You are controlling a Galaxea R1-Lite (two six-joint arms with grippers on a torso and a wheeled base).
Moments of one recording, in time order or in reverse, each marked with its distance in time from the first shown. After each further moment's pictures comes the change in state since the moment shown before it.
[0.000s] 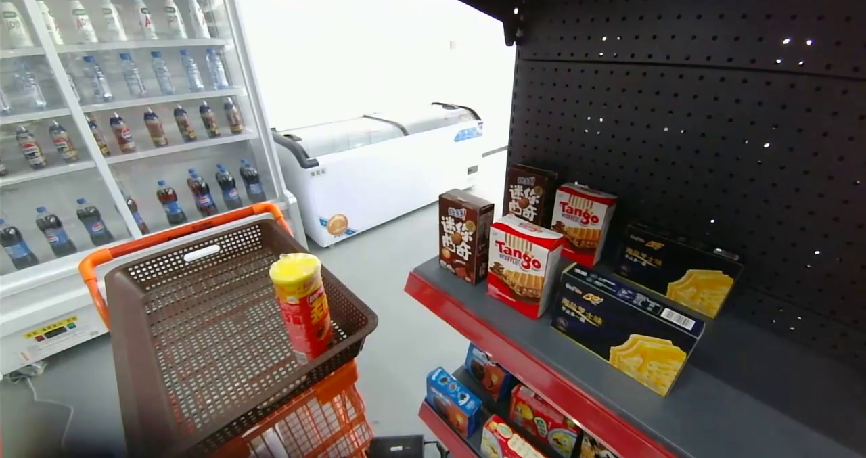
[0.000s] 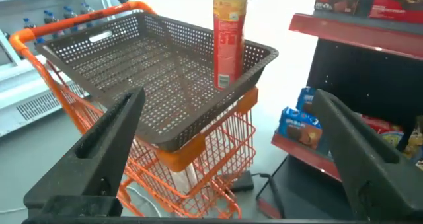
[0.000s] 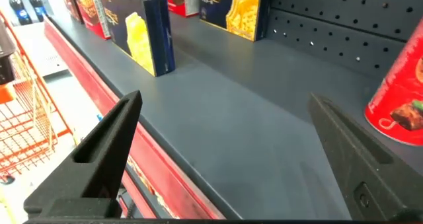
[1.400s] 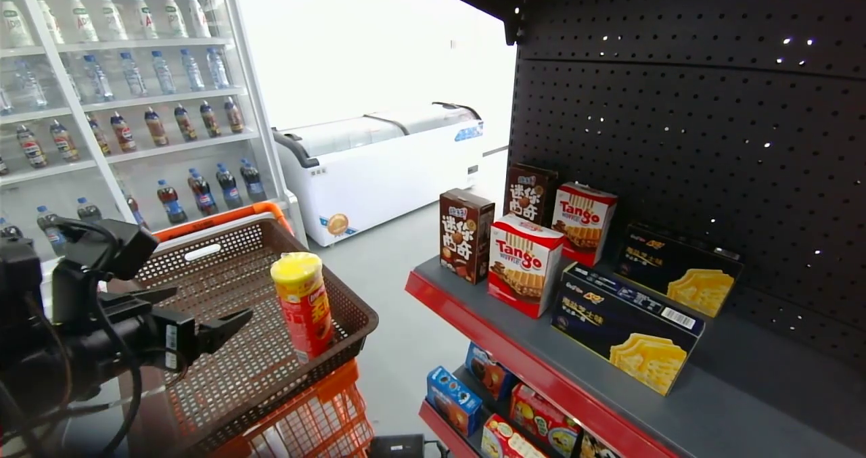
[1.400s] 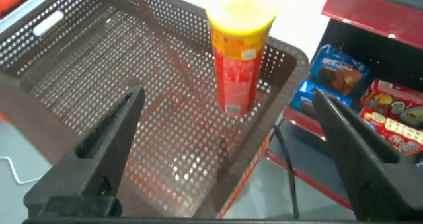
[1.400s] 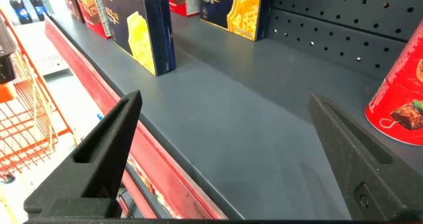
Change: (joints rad) left arm -0.014 1.388 -0.459 -0.520 -0.027 0.110; right arm -0.001 0.000 0.000 0.000 0.000 0.000
